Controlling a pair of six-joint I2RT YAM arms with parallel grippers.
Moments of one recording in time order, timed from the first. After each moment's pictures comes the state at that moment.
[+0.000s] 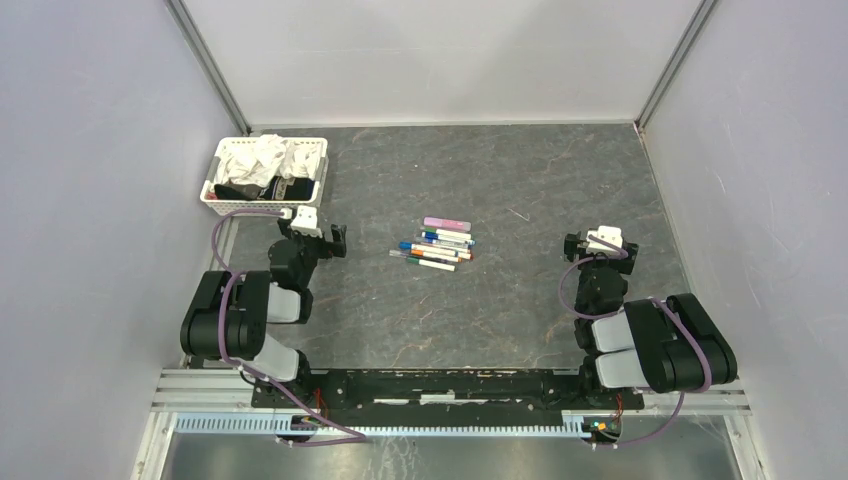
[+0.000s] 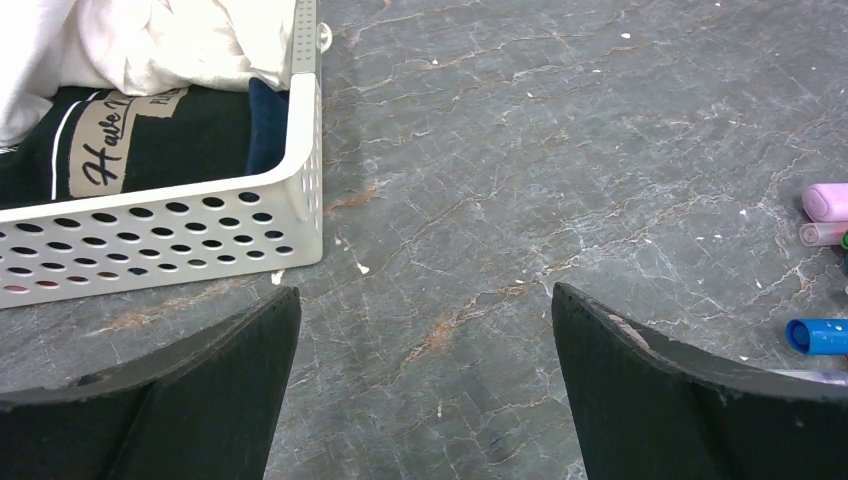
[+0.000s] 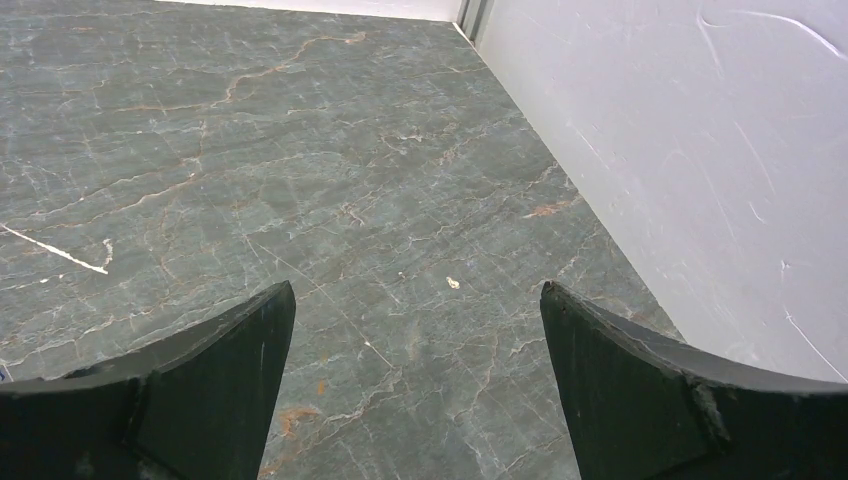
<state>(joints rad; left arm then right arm) -0.01 1.53 0.22 1.20 0.16 0.06 0.13 1.38 0.01 1.40 0.45 -0.23</state>
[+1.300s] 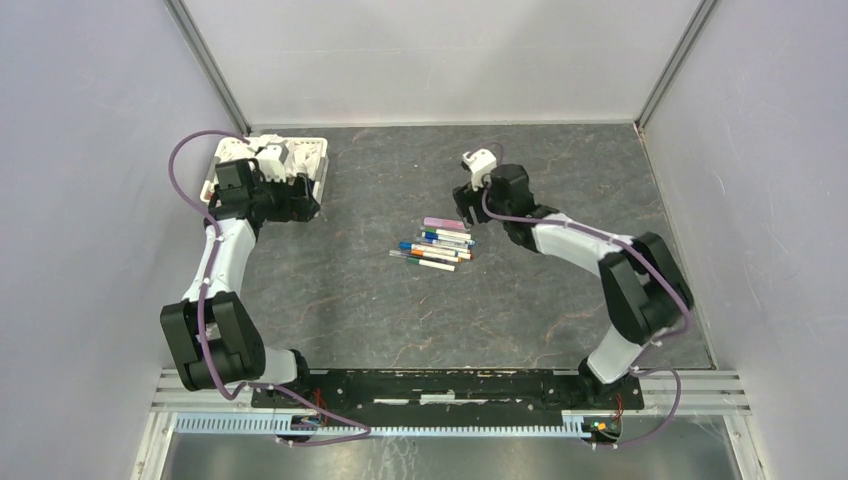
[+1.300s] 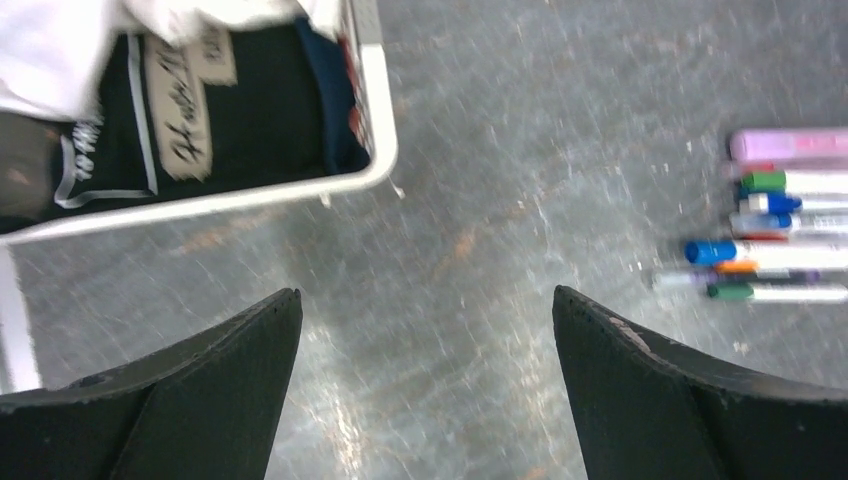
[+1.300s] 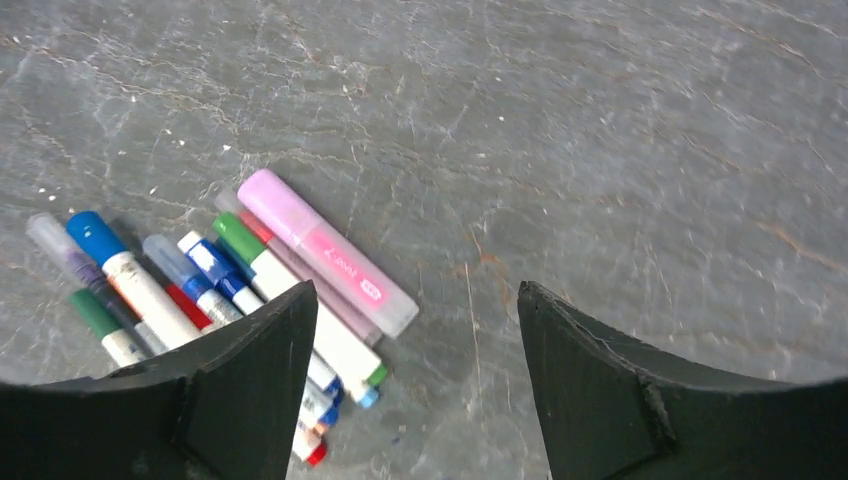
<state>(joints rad) 0.22 1.38 1.03 -0.33 0.42 0.16 0.50 1.64 0.96 0.20 -0.01 -0.08</state>
